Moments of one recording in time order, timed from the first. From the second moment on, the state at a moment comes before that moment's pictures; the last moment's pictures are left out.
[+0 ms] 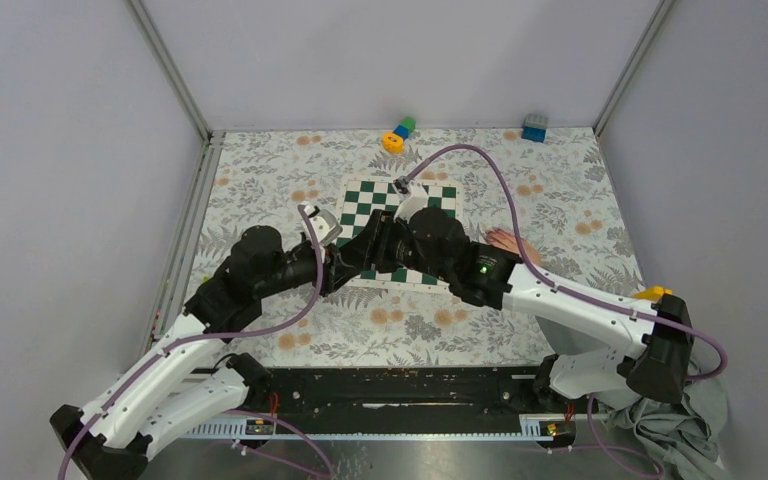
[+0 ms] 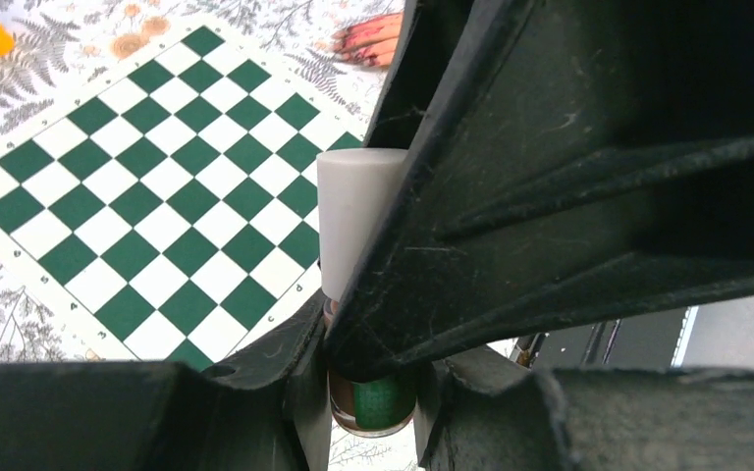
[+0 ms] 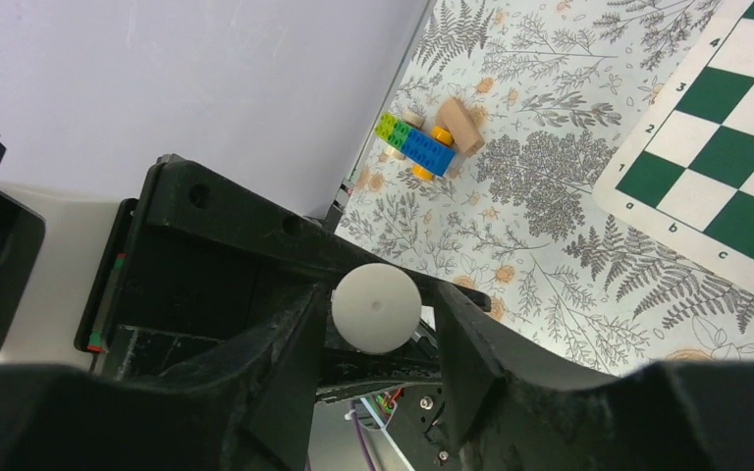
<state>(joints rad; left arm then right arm) -0.66 0.77 0.79 -0.34 0.37 -0.03 1.07 1.33 1.15 -0.11 0.07 0.90</state>
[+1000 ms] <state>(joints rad) -0.68 0.75 0.79 -0.24 0.51 0.00 0.92 1.08 1.10 -0.13 -0.03 0.69</state>
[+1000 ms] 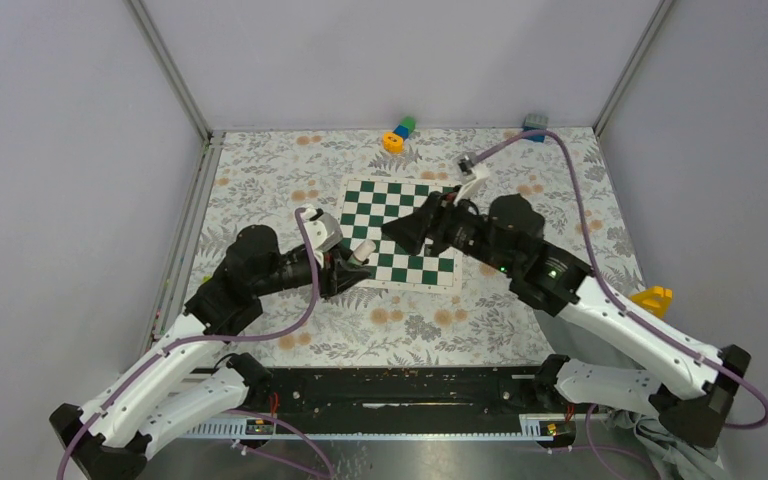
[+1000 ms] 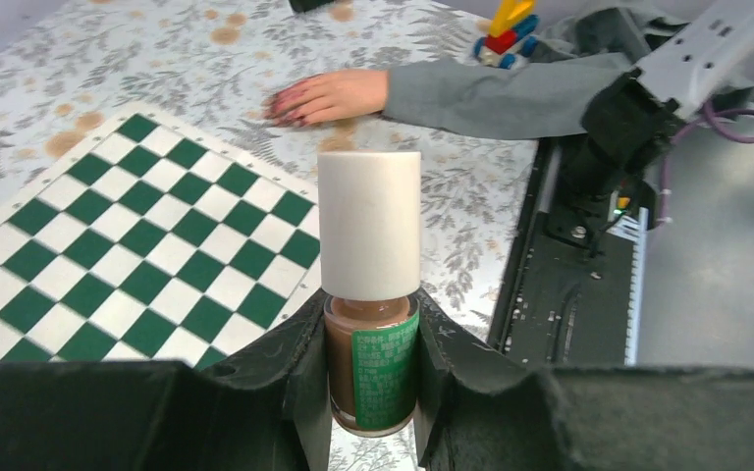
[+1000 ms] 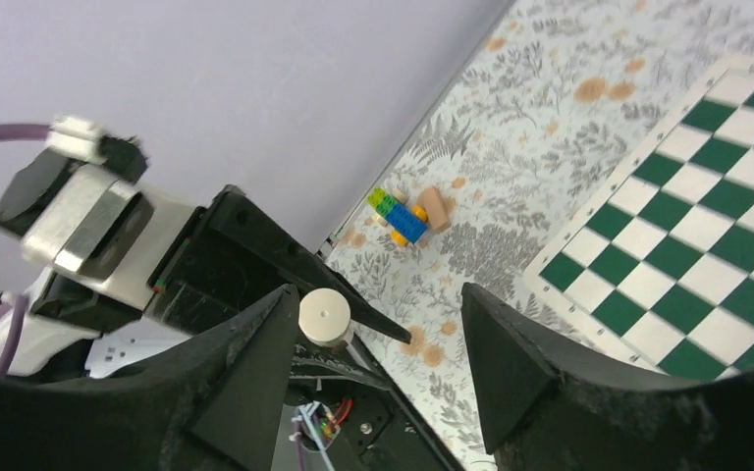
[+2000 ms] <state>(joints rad) -0.69 0.92 0.88 0.32 1.20 -0.50 0.85 0.97 1.03 0.31 -0.71 0.46</state>
